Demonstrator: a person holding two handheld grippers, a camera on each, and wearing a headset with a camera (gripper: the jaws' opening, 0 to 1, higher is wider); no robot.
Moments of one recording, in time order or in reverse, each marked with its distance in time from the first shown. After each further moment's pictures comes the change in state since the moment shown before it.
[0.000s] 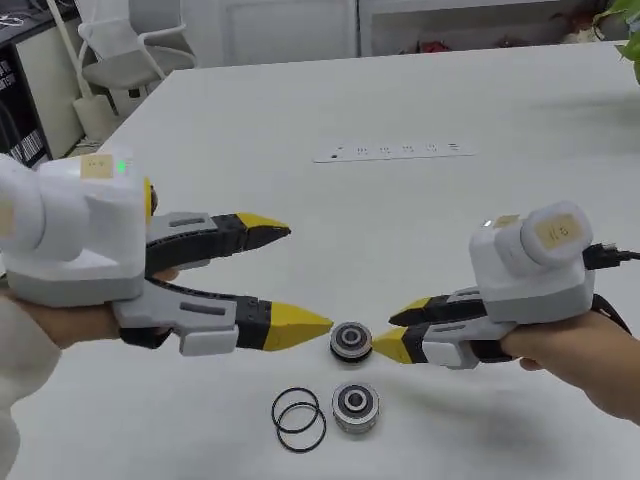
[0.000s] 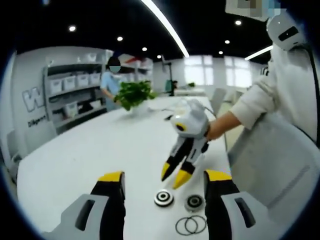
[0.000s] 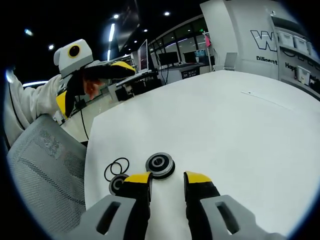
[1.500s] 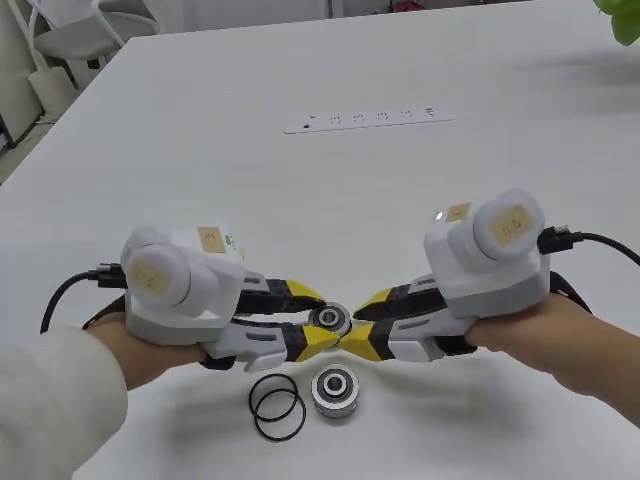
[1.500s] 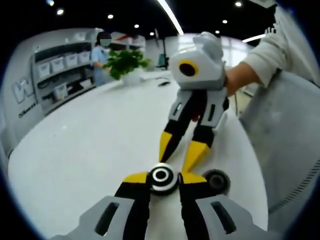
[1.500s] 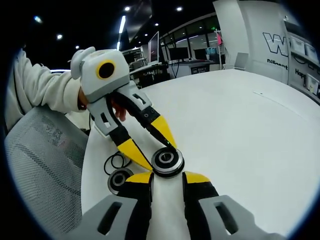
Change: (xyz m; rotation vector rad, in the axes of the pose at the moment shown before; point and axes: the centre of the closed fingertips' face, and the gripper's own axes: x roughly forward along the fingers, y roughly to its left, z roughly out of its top) left arm 0.069 0.002 -0.098 -0.010 0.194 -0.057; right arm 0.016 0.011 -0.011 -0.076 0.046 0.049
